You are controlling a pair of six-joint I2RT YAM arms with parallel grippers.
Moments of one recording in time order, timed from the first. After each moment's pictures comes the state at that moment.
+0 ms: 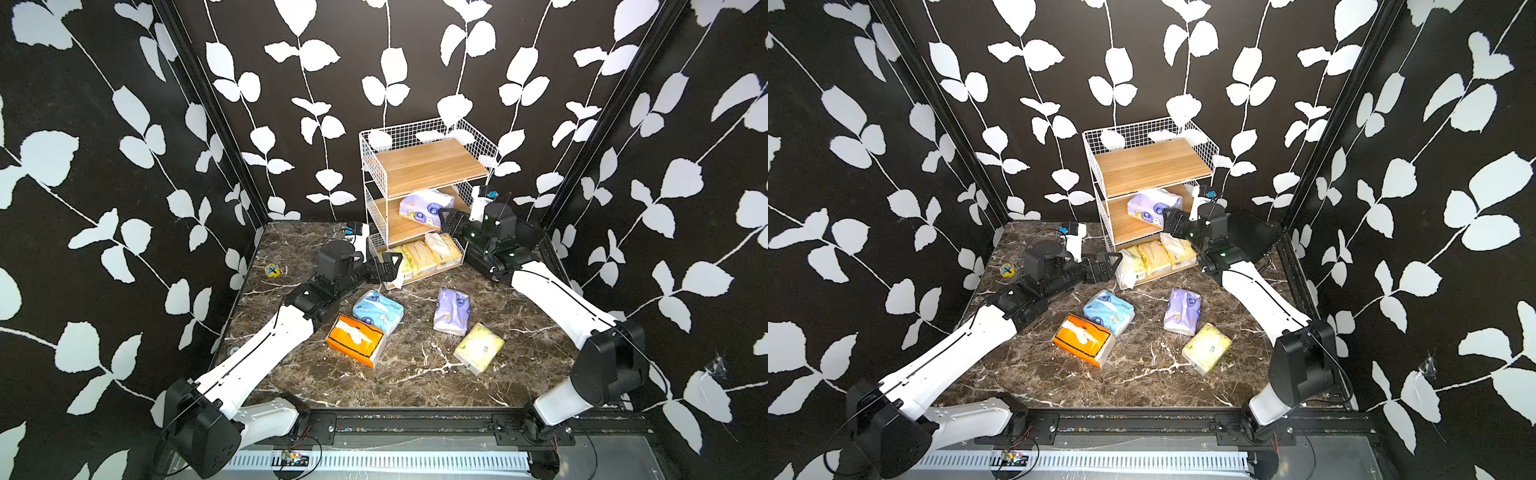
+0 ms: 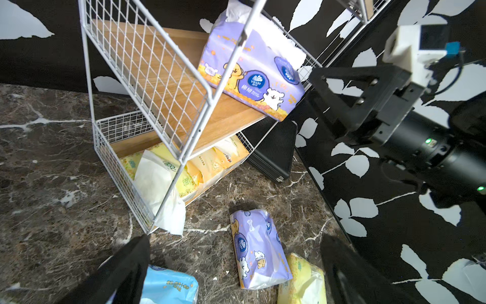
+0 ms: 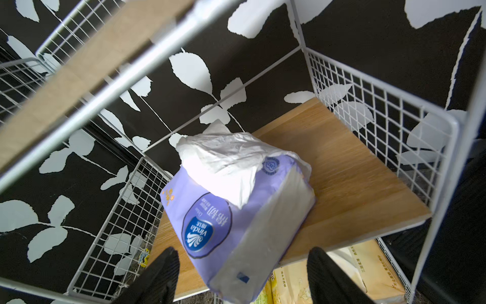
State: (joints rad) left arm -0.60 1.20 1.05 -0.16 0.13 -0.52; right arm 0.40 1.58 1.35 0.01 -0.08 0.51
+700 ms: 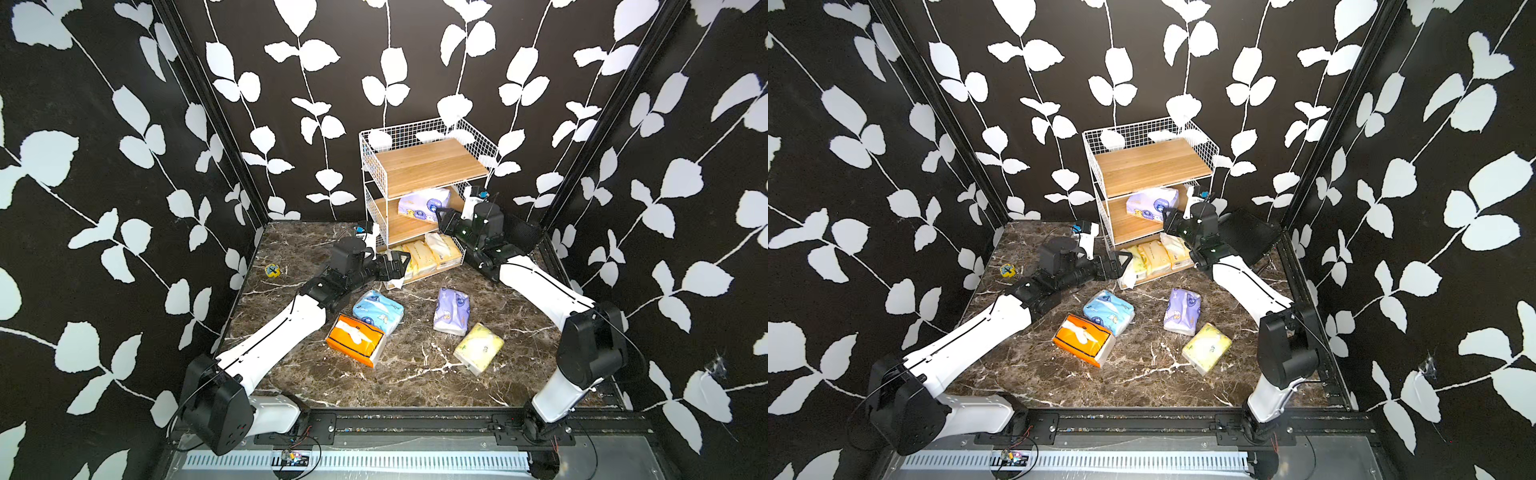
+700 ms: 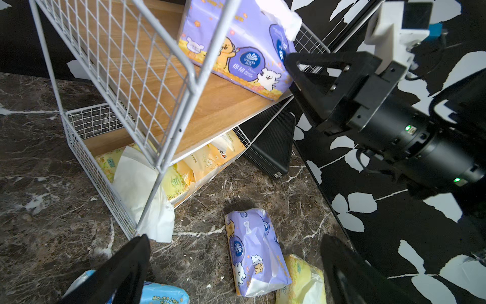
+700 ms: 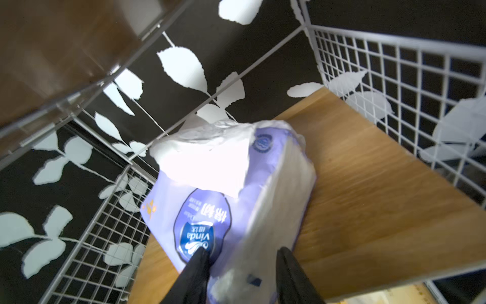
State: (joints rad) left arm -0.61 1.31 1.07 -0.12 0.16 -0.52; right arm 0.40 1.69 1.39 0.12 -0.08 0.55
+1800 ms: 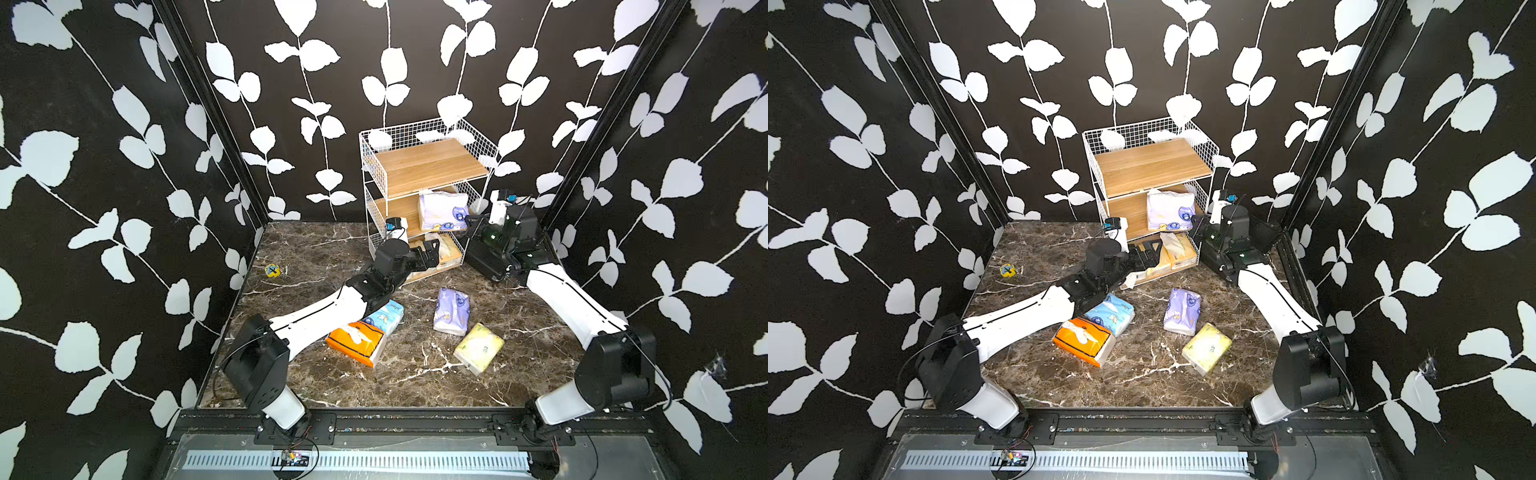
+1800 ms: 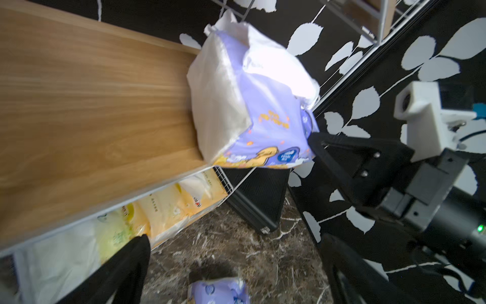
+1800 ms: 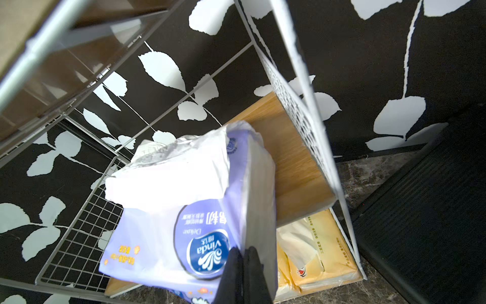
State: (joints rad) left arm -0.82 1.61 1.22 0.20 -0.20 -0.65; right arm 0.24 1.53 1.28 -0.01 -0.25 0.50
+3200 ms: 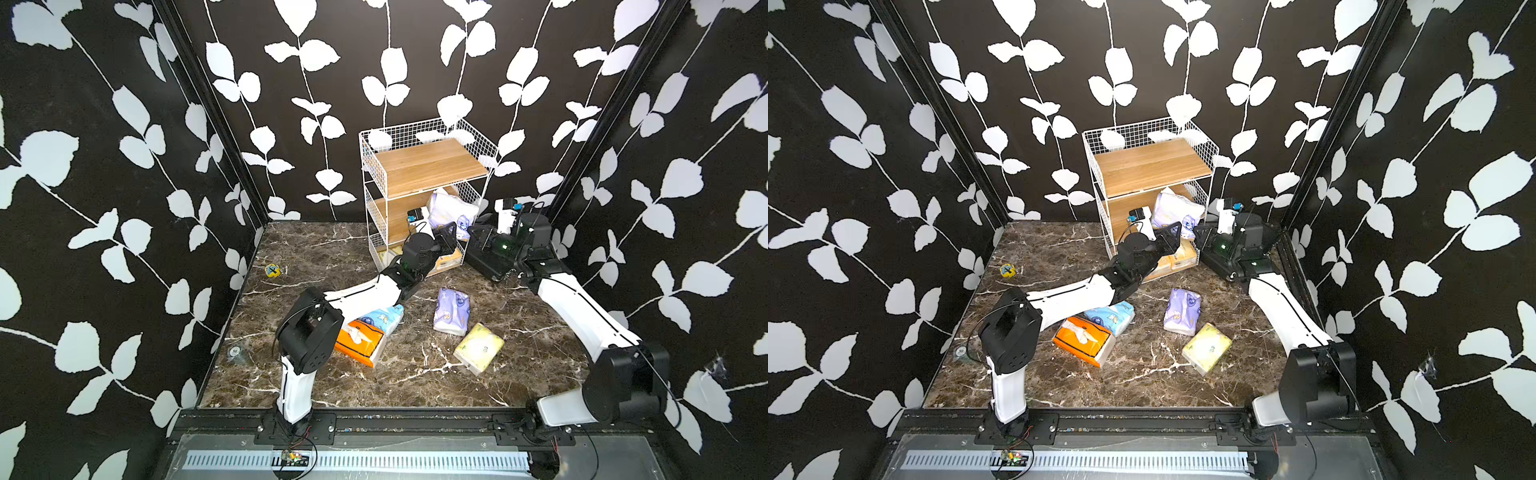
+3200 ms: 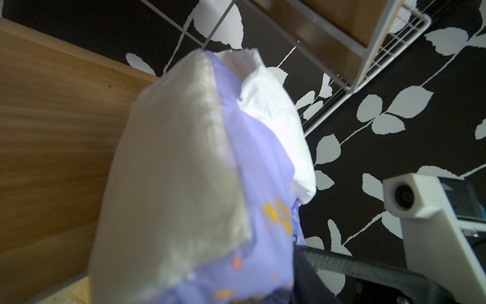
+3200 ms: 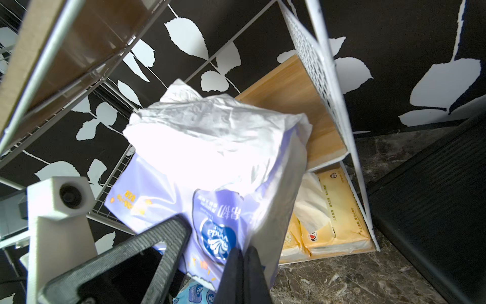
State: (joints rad) left arm -0.85 1.93 1.44 0.52 -0.23 -0.73; right arm 0.18 1.43 1.17 -0.04 -0.47 0.47
